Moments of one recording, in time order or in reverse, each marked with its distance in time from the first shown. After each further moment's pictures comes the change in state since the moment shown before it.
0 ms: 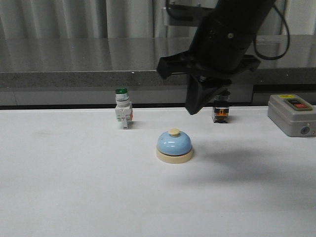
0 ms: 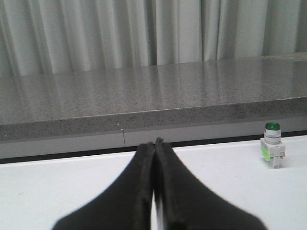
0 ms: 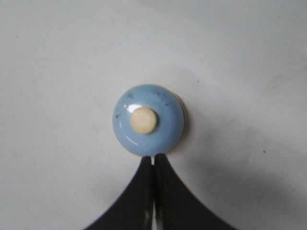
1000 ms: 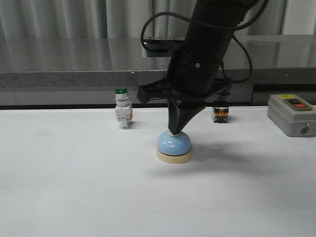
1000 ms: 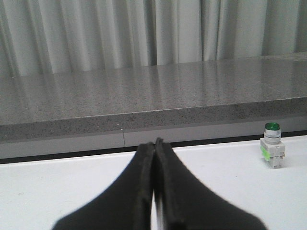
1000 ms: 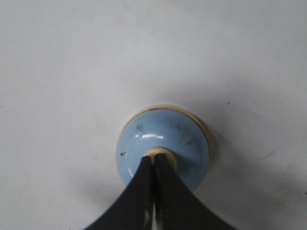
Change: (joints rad) left arm 0.000 0.000 0.000 0.000 0.001 0.000; right arm 0.024 0.171 -0.138 0.003 0.053 -0.002
